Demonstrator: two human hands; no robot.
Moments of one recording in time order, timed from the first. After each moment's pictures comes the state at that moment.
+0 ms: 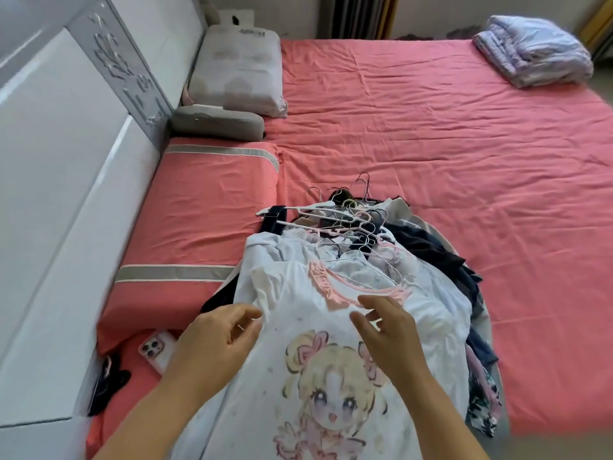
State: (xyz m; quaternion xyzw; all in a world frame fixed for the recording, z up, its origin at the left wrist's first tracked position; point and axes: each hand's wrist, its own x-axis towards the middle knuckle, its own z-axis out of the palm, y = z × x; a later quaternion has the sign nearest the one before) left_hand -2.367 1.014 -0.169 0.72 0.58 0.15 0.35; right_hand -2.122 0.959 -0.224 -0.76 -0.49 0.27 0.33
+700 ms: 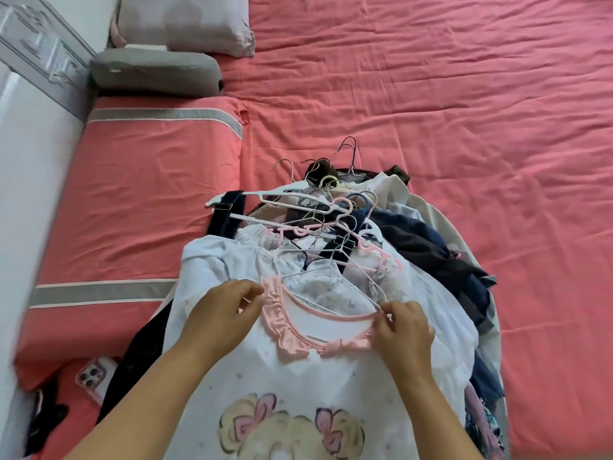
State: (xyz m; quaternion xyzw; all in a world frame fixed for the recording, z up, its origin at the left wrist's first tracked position) left_hand -2.231 1.143 -0.275 0.70 0.61 0.00 0.38; right_hand -1.995 1.034 -0.340 -0.88 -0.36 0.25 0.20
